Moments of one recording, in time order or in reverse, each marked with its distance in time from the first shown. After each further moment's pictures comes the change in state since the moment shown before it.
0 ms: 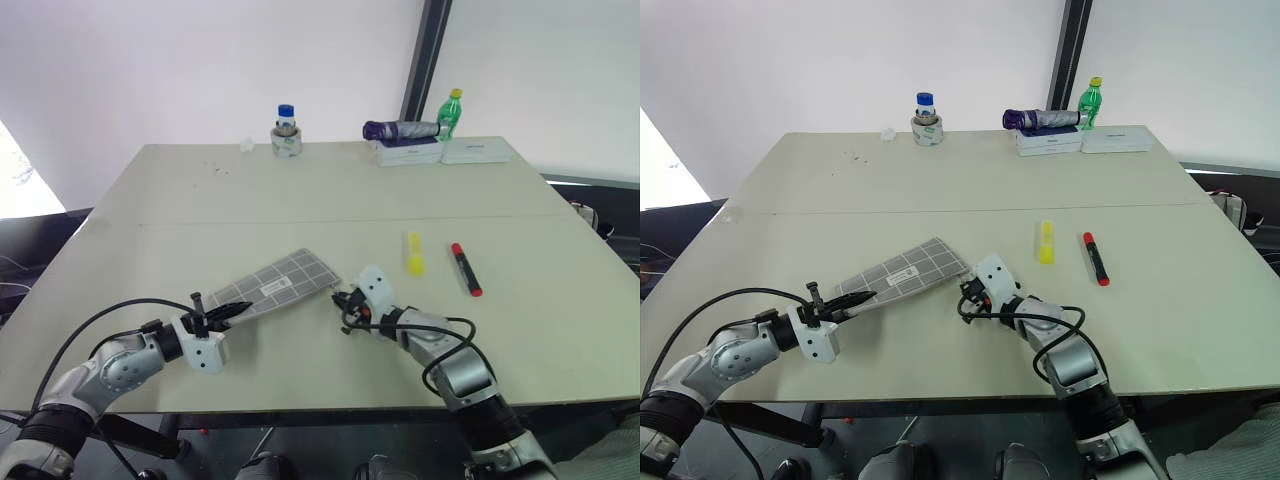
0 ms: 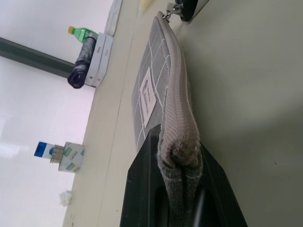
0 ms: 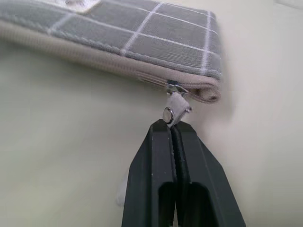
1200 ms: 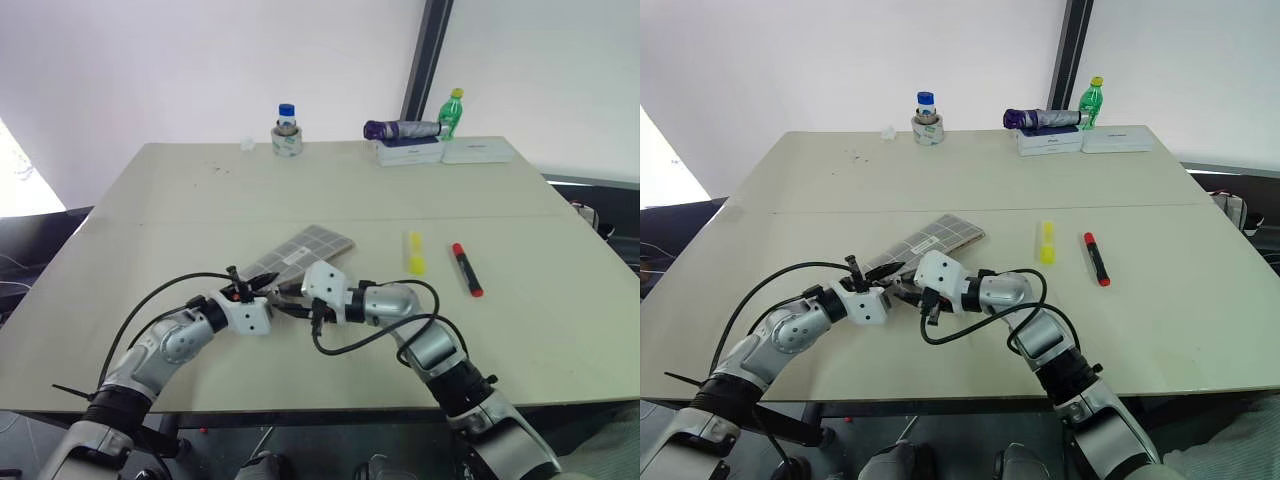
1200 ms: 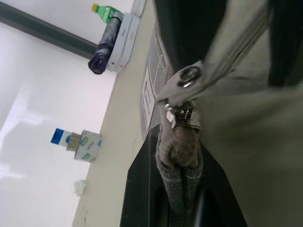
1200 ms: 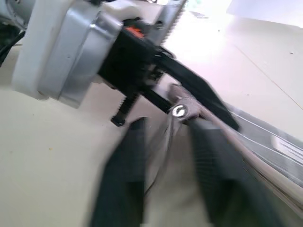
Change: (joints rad) left arm -0.099 -0.209 0.002 -0.104 0.094 0.331 0.006; right arm -0.172 0.034 0.129 0.099 -0.039 -0.300 0.300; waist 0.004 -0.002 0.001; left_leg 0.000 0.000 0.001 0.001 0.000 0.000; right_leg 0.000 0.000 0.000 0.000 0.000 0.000
